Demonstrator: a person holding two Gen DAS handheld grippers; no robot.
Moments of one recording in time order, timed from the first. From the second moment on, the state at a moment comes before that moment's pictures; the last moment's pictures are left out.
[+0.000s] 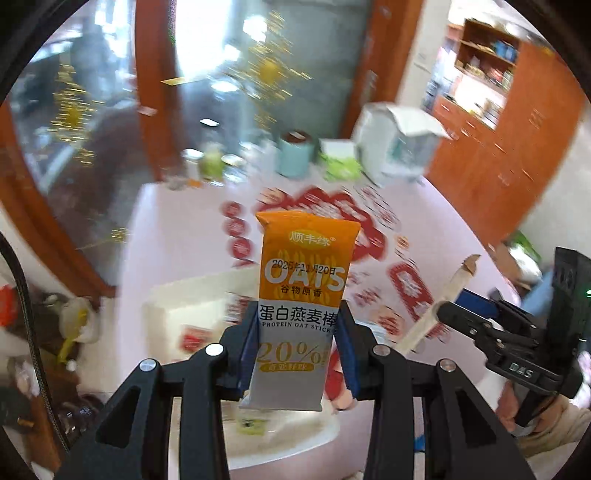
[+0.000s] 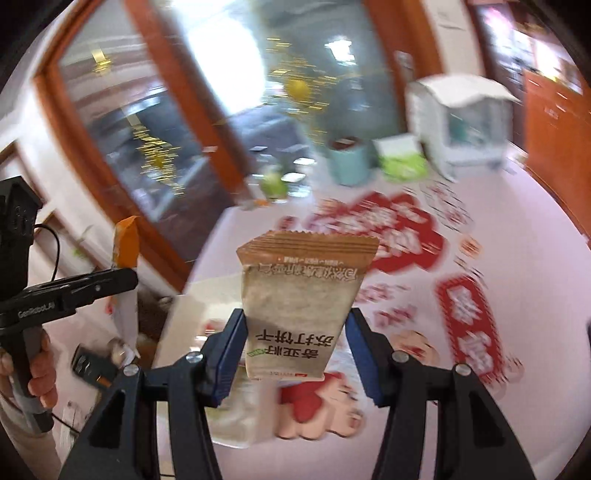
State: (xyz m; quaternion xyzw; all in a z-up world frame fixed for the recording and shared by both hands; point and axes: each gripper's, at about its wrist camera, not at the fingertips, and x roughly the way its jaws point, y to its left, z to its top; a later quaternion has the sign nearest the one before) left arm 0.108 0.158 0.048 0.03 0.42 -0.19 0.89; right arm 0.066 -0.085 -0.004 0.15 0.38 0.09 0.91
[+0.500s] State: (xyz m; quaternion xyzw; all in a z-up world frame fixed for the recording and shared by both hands) left arm 0.089 0.252 -0.022 -0.03 0.46 -0.08 0.89; right arm 0.088 0.057 -0.006 0.05 0.42 0.21 0.88
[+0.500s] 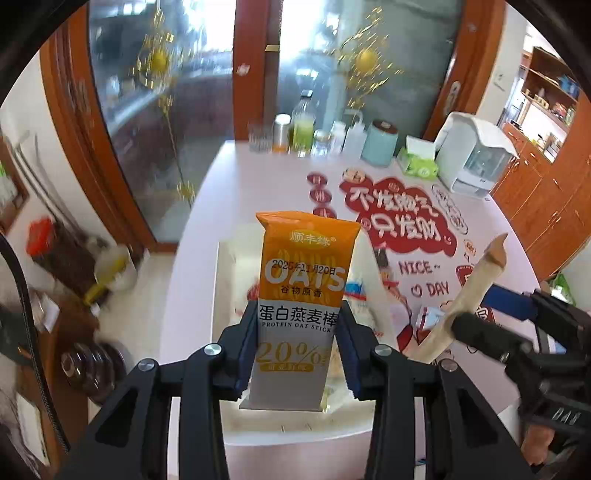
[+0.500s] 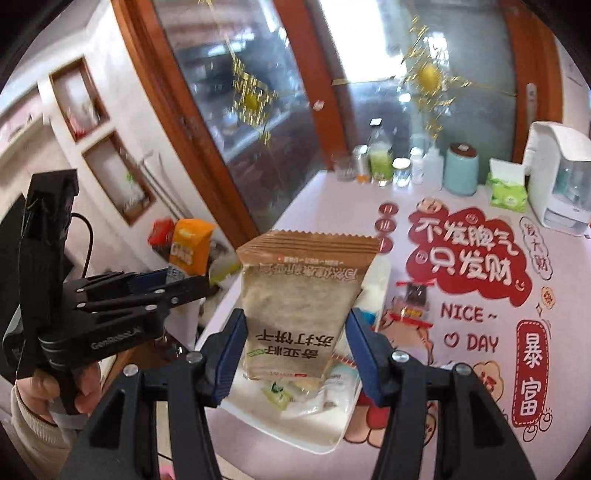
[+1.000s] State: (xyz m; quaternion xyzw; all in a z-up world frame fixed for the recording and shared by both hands) left arm 0.101 0.253 -0.092 -0.01 0.53 -0.08 0.85; right arm 0.090 0.121 -0.099 -0.03 0.56 0.21 0.80
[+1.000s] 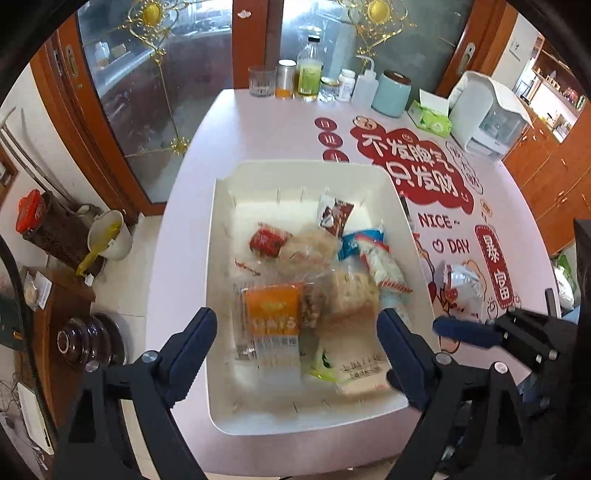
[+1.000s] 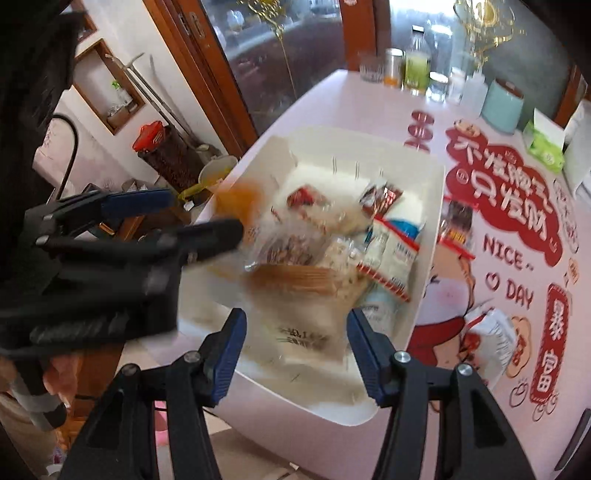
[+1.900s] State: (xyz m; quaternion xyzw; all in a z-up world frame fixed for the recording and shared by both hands) left arm 0.115 0.134 -0.068 0.12 0.47 -0.14 0.86; right arm 0.090 -0.050 -0.133 -0.05 0.49 0.10 0.86
